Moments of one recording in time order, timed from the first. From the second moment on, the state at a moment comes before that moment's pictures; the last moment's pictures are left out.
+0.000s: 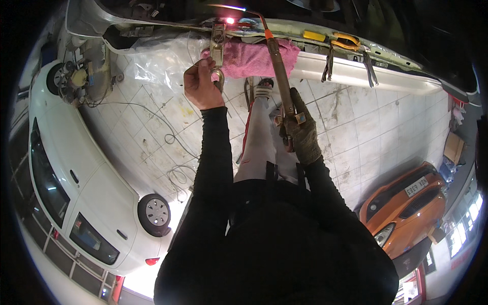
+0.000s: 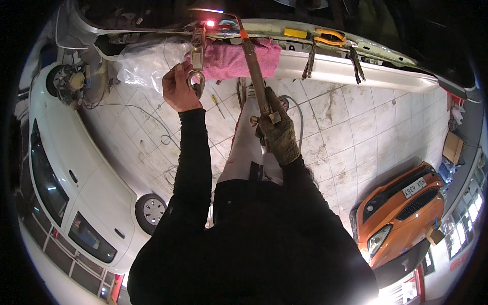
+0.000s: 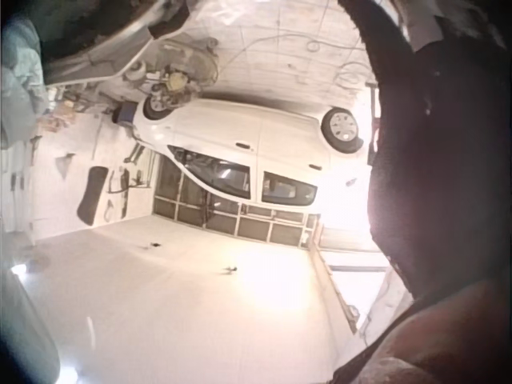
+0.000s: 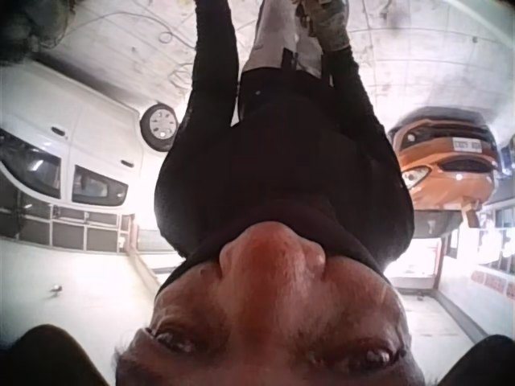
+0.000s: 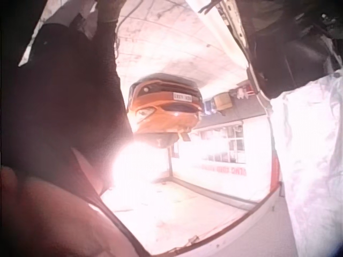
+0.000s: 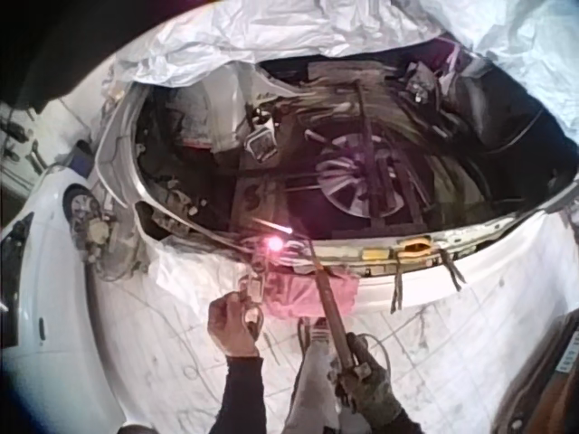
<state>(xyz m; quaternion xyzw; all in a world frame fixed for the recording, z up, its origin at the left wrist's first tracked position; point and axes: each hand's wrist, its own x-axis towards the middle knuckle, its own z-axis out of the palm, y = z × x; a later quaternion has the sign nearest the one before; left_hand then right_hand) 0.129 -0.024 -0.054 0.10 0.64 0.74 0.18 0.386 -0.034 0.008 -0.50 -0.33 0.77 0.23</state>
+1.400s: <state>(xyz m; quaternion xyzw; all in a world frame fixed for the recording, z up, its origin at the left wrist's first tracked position) 0.109 0.027 -0.056 0.01 0.64 0.75 0.17 0.376 -0.039 -0.013 -0.51 -0.35 0.76 0.19</state>
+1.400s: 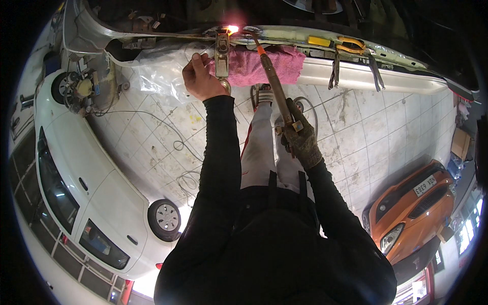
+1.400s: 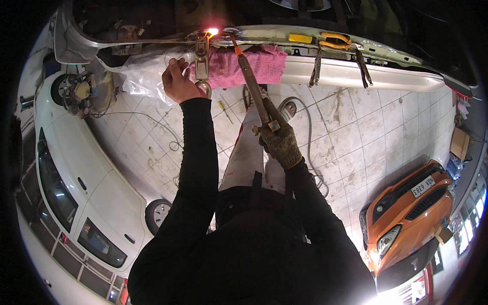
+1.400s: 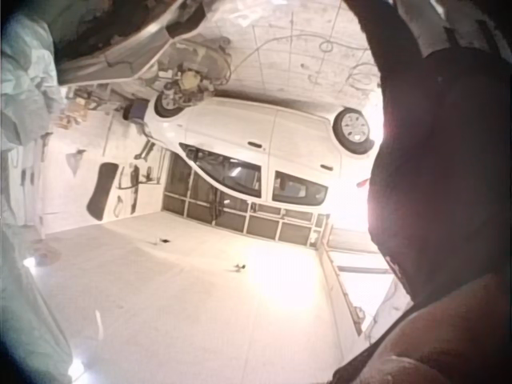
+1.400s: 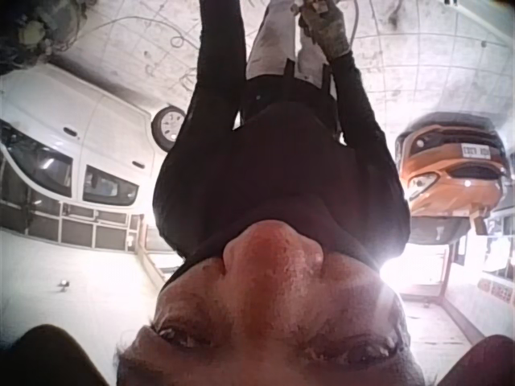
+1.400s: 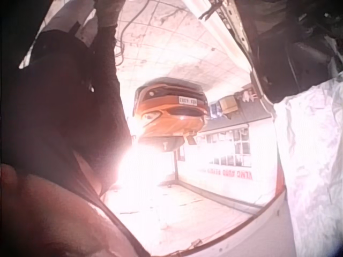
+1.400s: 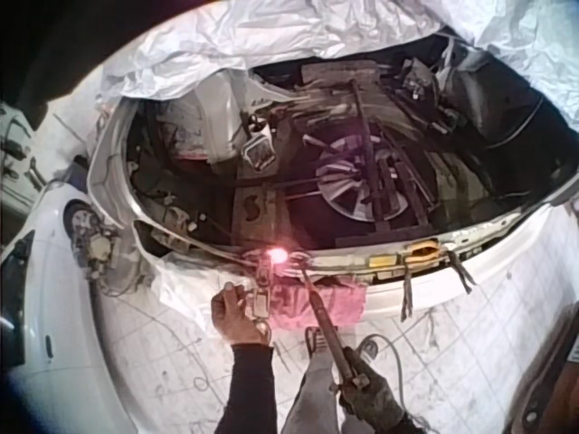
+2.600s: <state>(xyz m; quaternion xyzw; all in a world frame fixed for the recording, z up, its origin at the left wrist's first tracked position) 0.108 0.024 -0.063 0.03 0.64 0.75 0.15 0.379 -0.035 -0.016 -0.49 -0.37 0.76 0.20</state>
